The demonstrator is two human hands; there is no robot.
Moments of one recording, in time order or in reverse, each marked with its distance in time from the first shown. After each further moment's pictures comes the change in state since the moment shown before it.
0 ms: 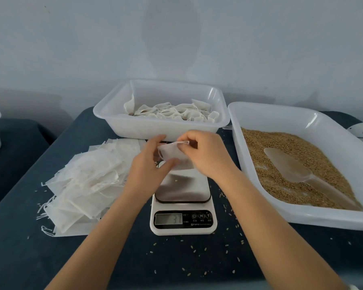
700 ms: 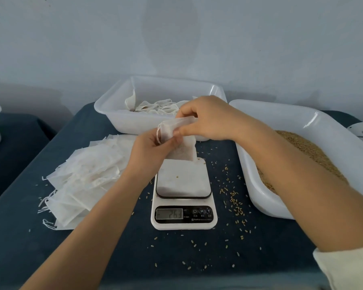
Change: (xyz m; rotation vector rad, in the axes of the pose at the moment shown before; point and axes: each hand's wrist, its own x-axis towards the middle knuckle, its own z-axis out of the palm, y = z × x) left_hand 0.018 0.015 -0.004 -0.311 -0.038 -0.061; right_hand 0.035 -0.043 -0.056 -0.287 -0.341 -0.186
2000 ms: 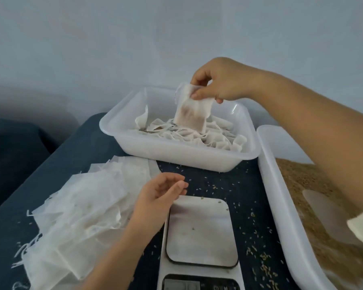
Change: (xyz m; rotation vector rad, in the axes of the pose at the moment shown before) left_hand 0.020 -0.062 -0.002 -0.225 0.026 -0.213; right_hand 0.156 0.052 -0.058 -0.101 -0.047 -0.062
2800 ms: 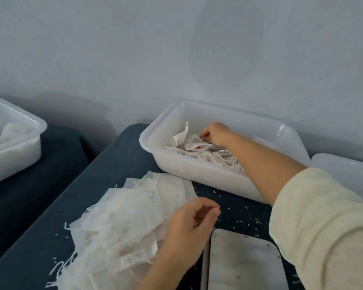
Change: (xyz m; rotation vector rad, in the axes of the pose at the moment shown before) left_hand 0.014 -0.001 -0.016 0.202 0.043 0.020; right_hand 0.146 0.059 0.162 0.017 -0.074 0.252
